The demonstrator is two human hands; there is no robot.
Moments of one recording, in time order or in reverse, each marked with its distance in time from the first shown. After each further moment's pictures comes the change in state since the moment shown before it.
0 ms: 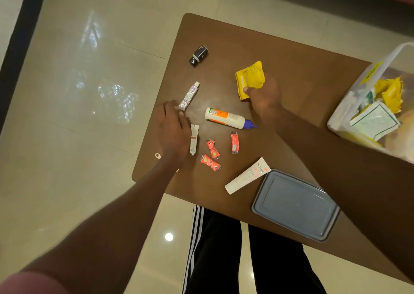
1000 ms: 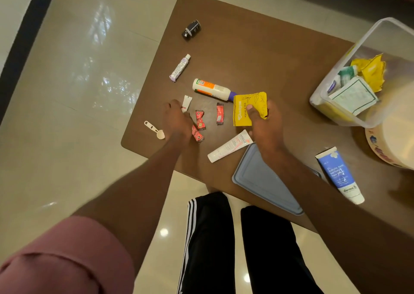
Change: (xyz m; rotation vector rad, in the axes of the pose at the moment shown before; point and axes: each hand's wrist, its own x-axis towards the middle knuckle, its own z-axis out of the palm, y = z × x) left_hand -0.069 0.010 0.038 0.148 -0.146 -0.299; right_hand -0.140 0.094 -0.058 0.308 -0.083 -0.062
